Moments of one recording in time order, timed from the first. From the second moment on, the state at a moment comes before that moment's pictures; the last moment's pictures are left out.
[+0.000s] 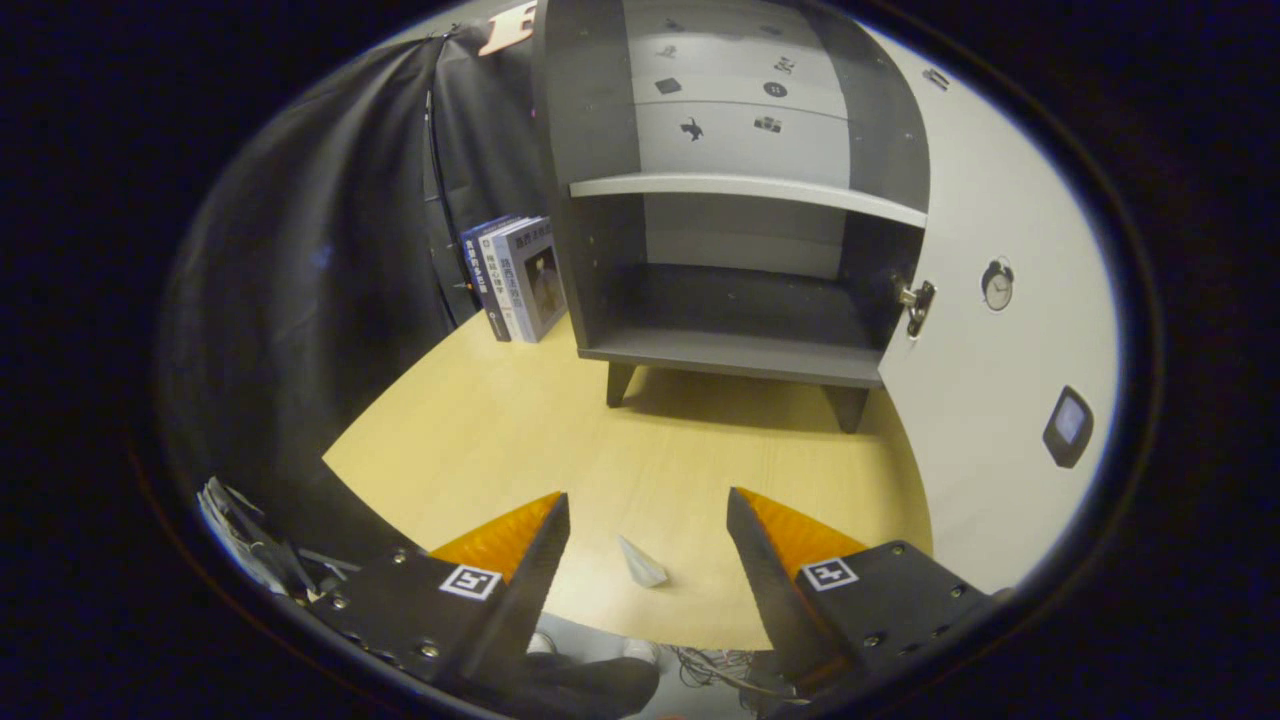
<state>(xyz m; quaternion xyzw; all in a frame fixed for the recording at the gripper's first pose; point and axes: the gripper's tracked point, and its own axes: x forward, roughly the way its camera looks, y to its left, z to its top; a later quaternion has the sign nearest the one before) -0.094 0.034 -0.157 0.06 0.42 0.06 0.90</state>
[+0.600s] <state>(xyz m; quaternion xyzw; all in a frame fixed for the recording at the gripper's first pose) -0.111 0.038 -0.169 0.06 0.47 0.08 0.88</state>
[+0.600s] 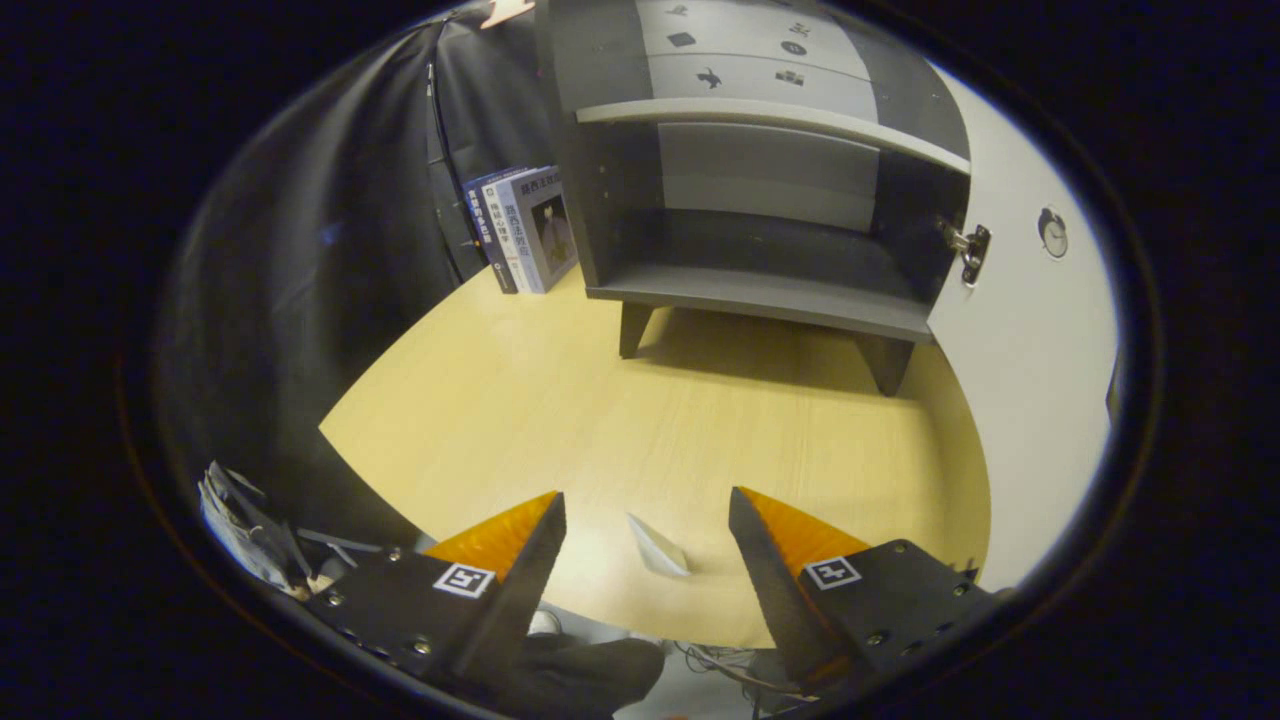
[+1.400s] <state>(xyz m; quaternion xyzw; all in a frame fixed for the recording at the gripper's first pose) -0.136 0.023 -0.186 0.00 0.54 0.08 0.84</state>
